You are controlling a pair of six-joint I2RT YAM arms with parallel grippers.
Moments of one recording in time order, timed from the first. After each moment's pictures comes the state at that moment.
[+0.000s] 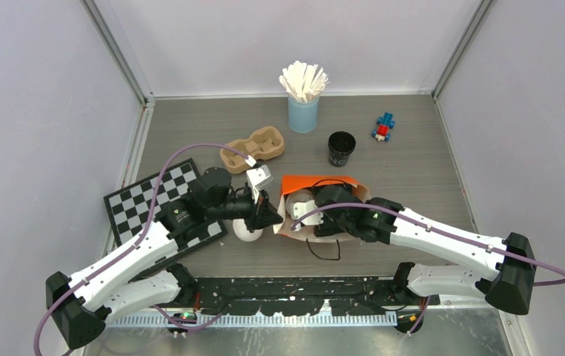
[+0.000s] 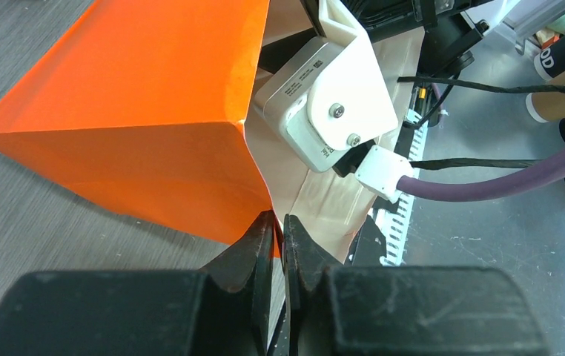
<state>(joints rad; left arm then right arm) -0.79 0.91 0.81 -0.30 0.52 -0.14 1.03 1.12 0.88 -0.67 0.41 -0.82</state>
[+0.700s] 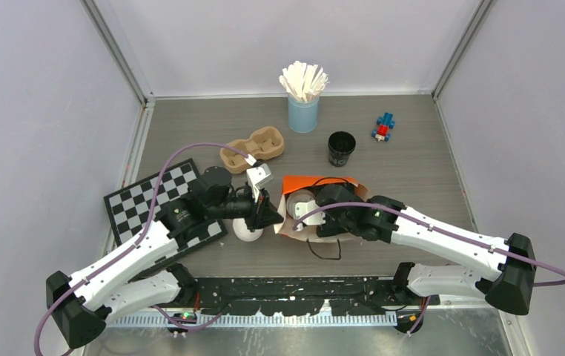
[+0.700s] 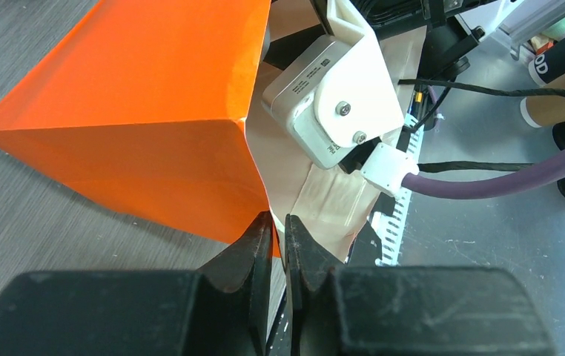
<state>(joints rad) -0.79 0.92 0.81 -0.30 0.52 -0.16 1.03 1.12 0.91 -0.75 0.41 -0.81</state>
